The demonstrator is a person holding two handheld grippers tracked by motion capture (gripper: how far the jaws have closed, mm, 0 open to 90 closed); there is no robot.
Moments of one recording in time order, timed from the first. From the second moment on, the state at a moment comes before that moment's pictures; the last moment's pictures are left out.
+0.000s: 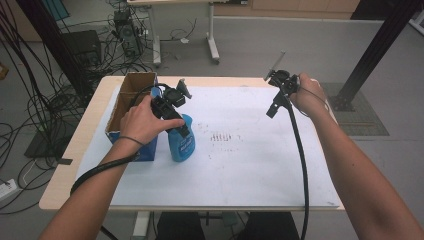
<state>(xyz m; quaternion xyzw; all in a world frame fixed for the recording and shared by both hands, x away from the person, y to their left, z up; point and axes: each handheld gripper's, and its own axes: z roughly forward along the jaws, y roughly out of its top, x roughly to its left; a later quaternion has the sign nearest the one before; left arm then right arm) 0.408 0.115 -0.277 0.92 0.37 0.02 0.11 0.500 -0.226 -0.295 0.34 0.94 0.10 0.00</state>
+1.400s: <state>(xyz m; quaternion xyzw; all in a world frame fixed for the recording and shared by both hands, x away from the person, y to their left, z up) 0.413 0.113 -0.274 0.92 0.38 0.02 0.10 0.501 -0.229 -0.296 0.34 0.93 0.10 0.00</state>
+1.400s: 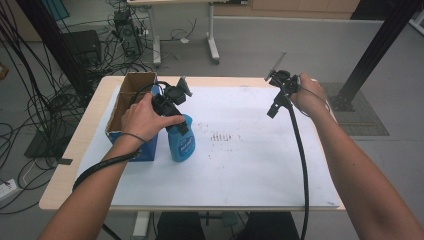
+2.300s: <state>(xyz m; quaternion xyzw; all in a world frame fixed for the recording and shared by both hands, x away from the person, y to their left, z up) 0.412 0.113 -0.274 0.92 0.39 0.02 0.11 0.501 -0.226 -0.297 0.34 0.94 0.10 0.00</state>
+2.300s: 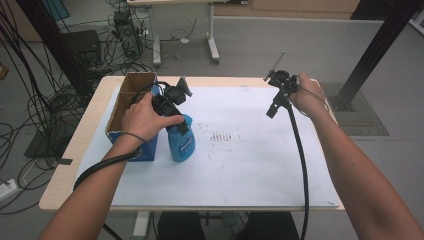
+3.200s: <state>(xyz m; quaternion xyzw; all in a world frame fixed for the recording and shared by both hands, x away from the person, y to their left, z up) 0.410 0.114 -0.275 0.91 0.39 0.02 0.11 0.506 -0.227 -0.297 0.34 0.94 0.09 0.00</state>
